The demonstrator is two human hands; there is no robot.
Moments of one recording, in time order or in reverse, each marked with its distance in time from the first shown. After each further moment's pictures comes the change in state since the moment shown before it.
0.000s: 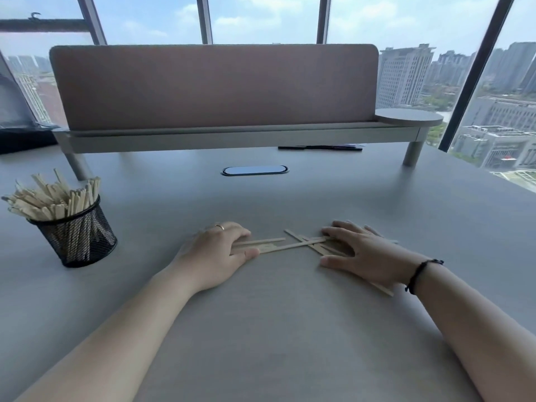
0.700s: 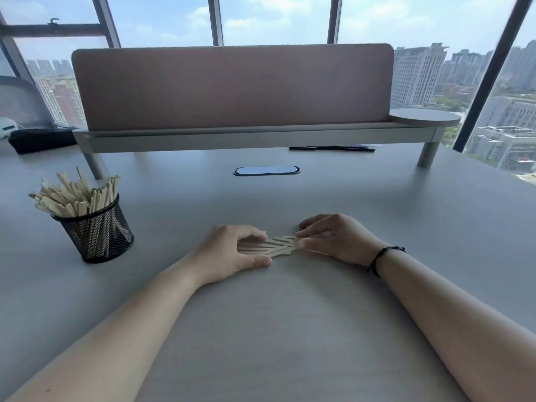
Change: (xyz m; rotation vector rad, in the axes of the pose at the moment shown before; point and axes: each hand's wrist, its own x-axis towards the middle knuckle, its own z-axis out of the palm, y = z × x) left_hand 0.000 -0.013 -0.002 -0.397 -0.052 0.017; right_hand 0.051 -0.041 0.012 0.352 0.139 -0.182
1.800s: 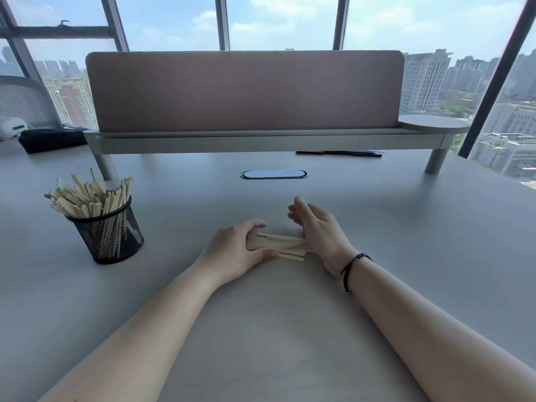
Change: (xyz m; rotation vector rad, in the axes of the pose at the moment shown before) left_hand 0.002 -0.001 0.003 0.103 0.186 -0.076; right_hand 0.027 -0.054 0.044 0.646 0.298 0.212
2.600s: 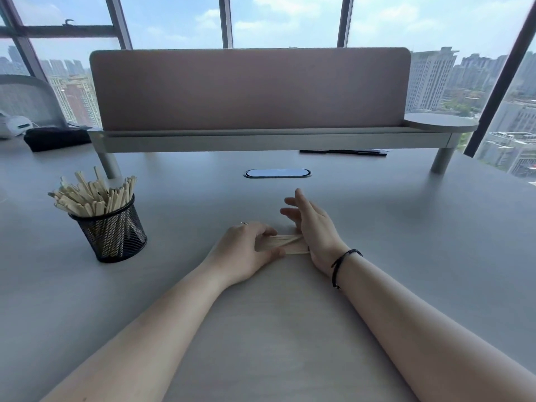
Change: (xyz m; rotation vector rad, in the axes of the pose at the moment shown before) left_hand 0.004 0.002 0.007 0.012 -0.027 0.028; right_hand 0.006 -0.008 0.018 0.193 -0.027 0.058
